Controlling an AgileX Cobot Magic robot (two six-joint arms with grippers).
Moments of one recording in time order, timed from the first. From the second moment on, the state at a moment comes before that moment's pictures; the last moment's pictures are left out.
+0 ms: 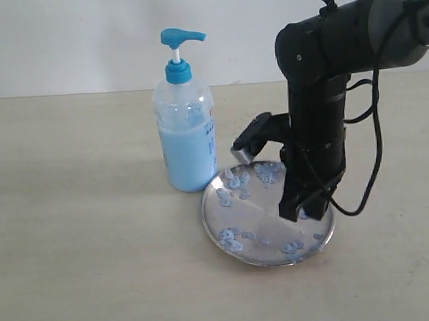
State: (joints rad) left arm 0.12 0.00 0.00 0.51 0.06 -0.86; right arm 0.37 1.95 -1.35 -0.07 1.12 -0.42
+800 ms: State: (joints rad) left arm 0.12 0.00 0.00 0.51 0.06 -0.86; right arm 0.34 1.95 -1.33 -0.13 0.86 0.14
